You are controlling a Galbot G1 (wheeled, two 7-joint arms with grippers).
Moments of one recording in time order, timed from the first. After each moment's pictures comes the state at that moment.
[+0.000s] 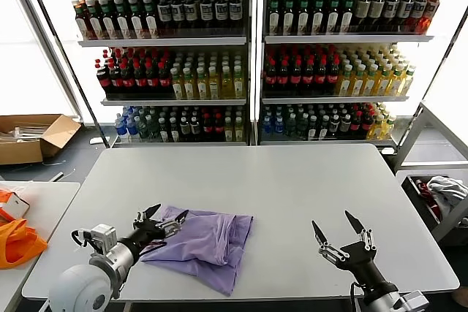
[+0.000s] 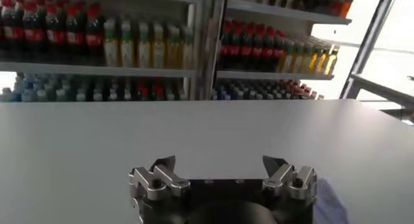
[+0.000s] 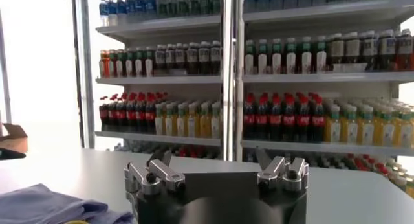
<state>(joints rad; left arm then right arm) 1.34 -0.94 -0.46 -2.09 -0.76 0.53 -0.07 -1.72 1.22 0.70 2.21 0.37 -0.02 -0.22</state>
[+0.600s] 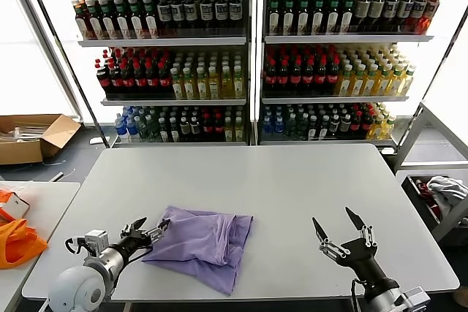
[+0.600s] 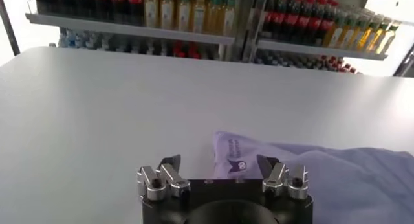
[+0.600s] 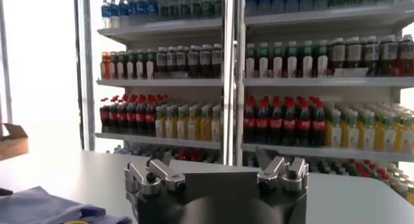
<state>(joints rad) 1.34 -0.97 -0.49 -1.91 -0.75 0.52 -0.03 -1.71 1.21 0.71 2.22 0.37 -0.03 -0.22</state>
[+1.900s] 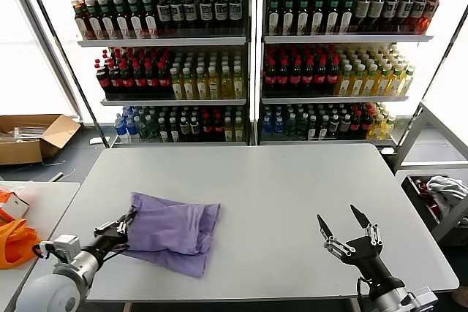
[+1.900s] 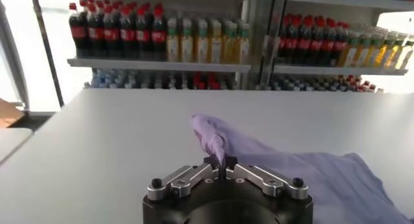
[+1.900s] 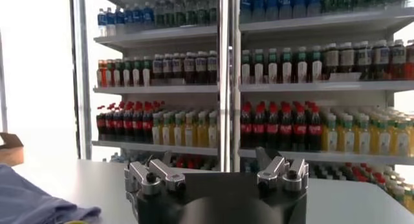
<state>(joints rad) 1.45 -0.96 -0.69 -1.97 -0.68 0.44 0.03 -1.71 1.21 0.73 2.22 0.41 -0.02 -0.22</state>
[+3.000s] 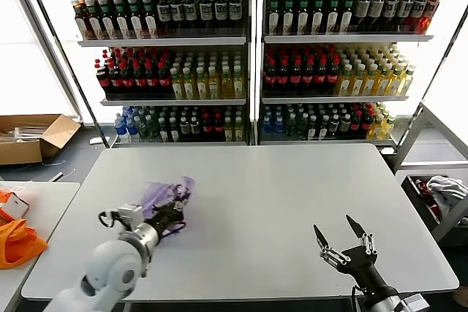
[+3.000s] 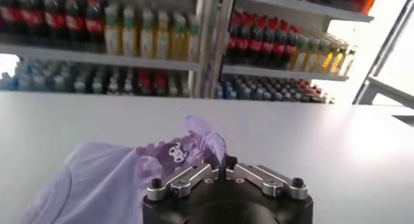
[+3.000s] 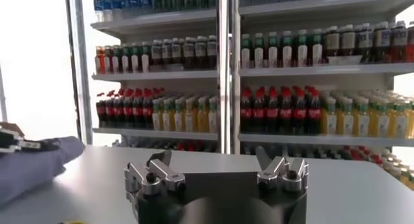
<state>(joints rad) 1.07 -0.95 -0.16 -2.00 -0.91 0.54 -0.34 -1.74 1.23 0.70 2.21 0.37 -0.02 -0.20</state>
